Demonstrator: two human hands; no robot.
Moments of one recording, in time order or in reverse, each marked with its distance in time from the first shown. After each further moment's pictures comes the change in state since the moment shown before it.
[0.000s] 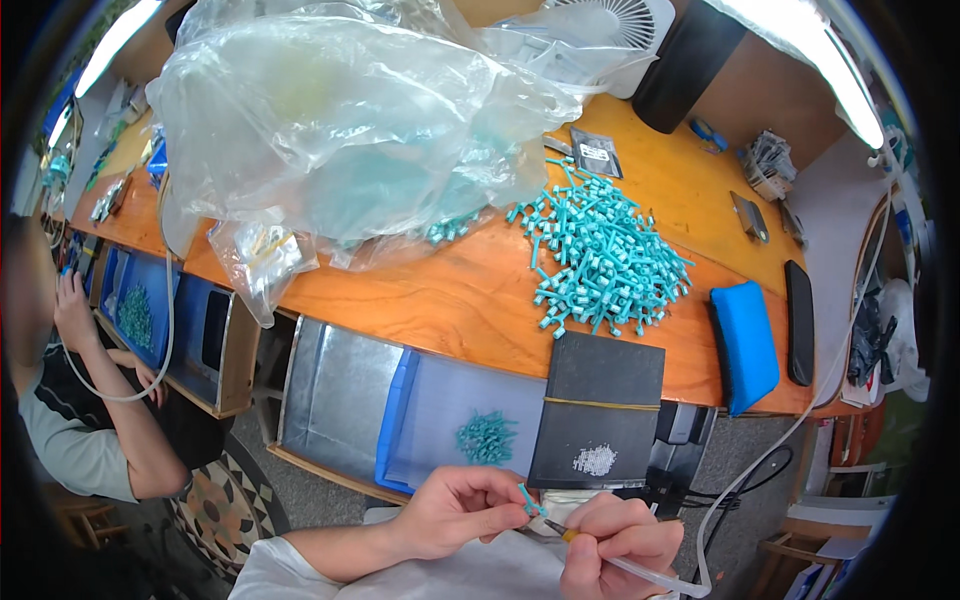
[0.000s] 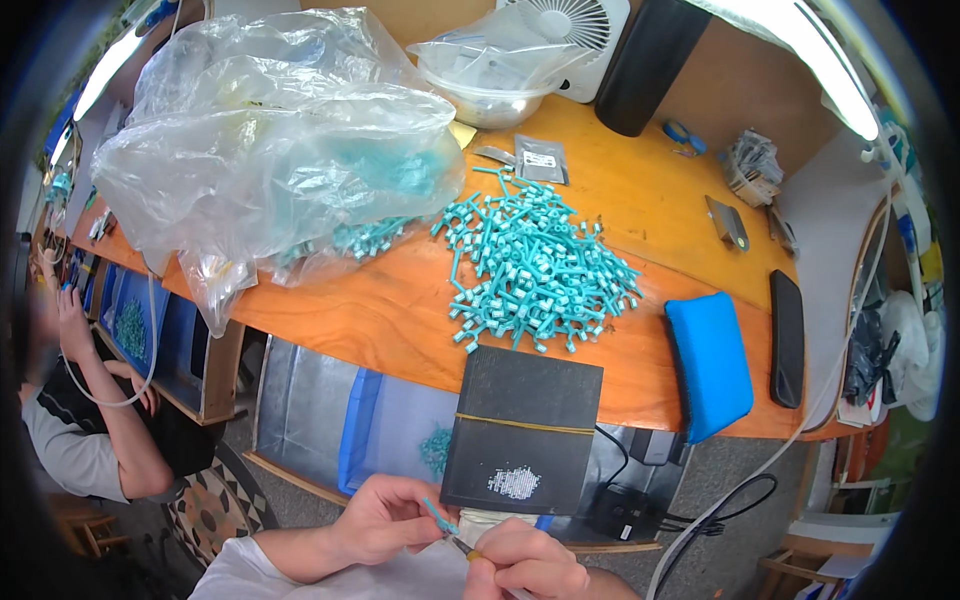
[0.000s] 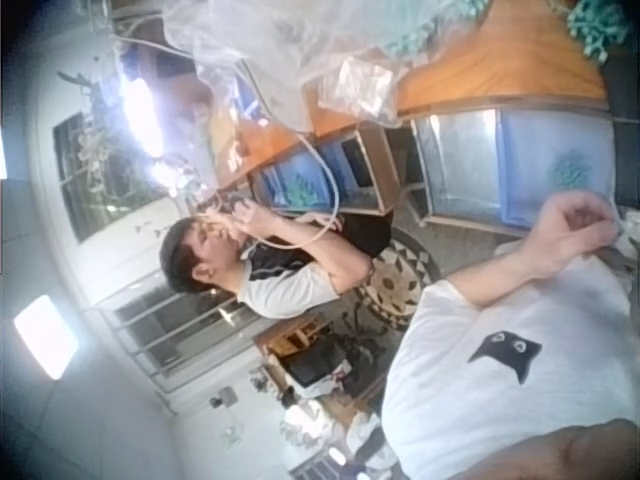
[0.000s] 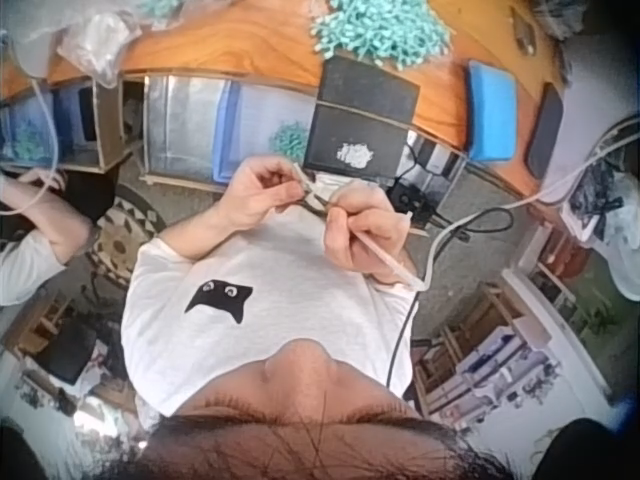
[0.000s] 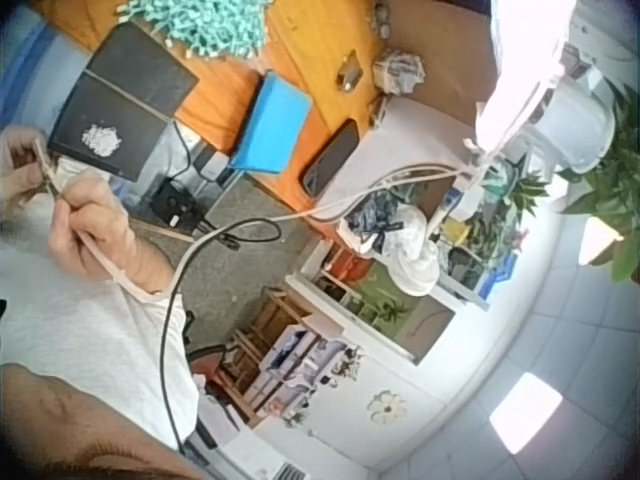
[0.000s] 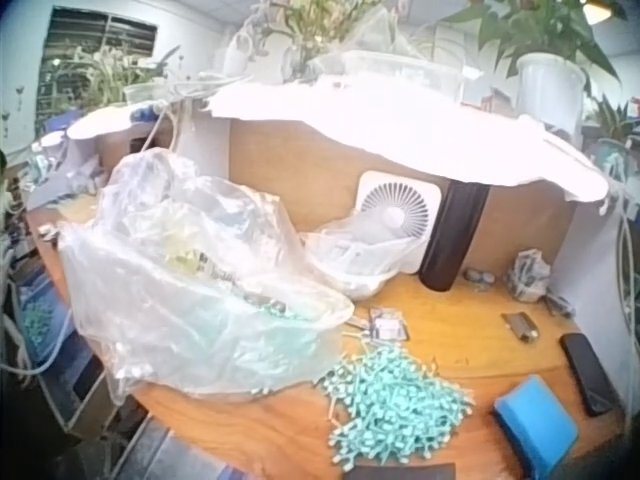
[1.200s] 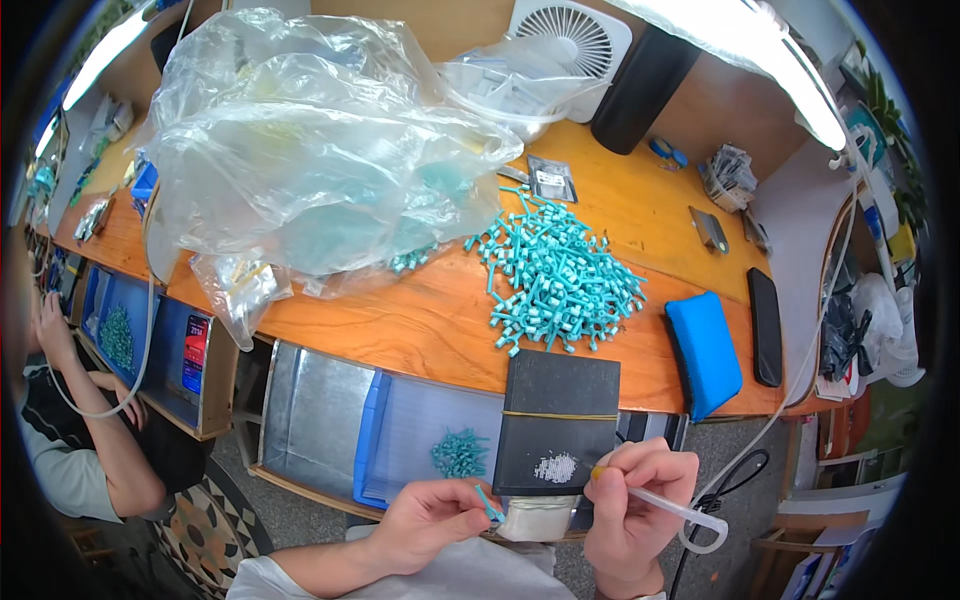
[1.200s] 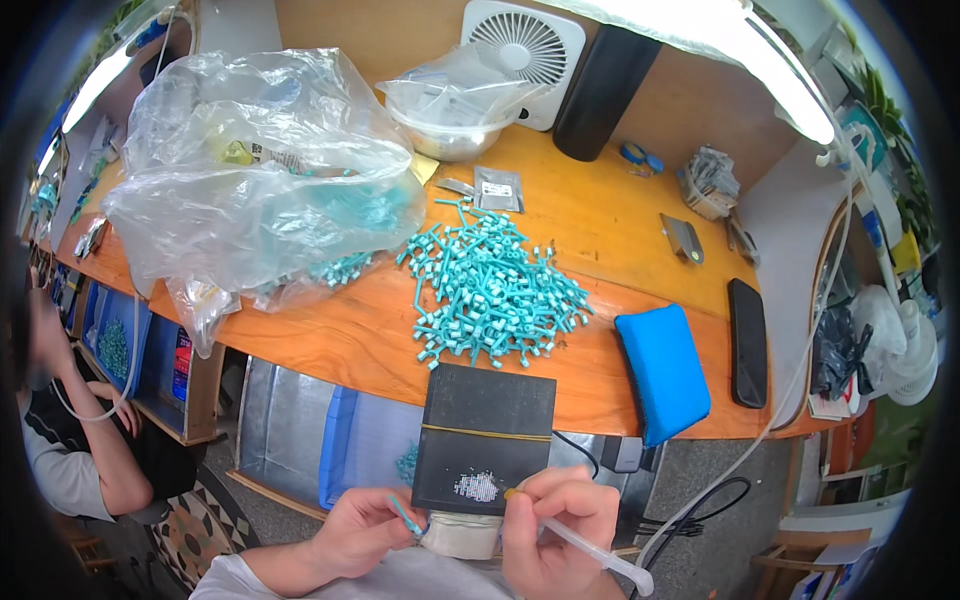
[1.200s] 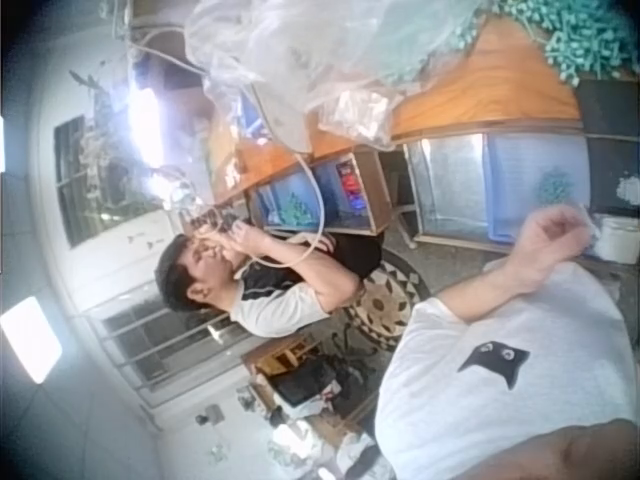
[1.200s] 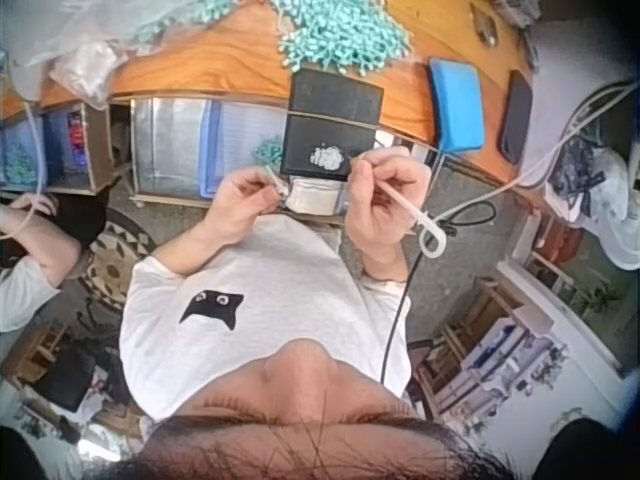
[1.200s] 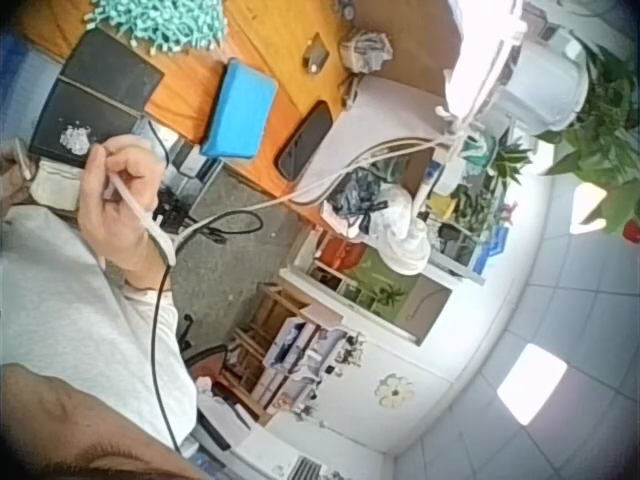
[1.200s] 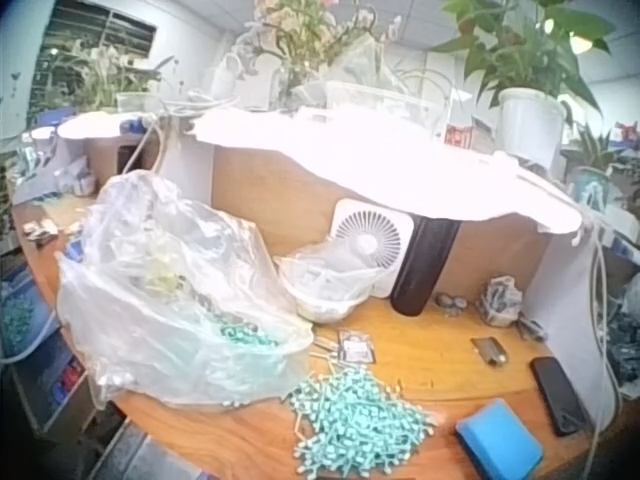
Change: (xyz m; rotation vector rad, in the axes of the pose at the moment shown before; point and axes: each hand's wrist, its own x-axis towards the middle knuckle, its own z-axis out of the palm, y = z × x) left_hand -0.002 -0.007 -0.003 -0.033 0.020 0.045; right_hand 0.017 0.001 -0.012 -0.300 0.346 0.240
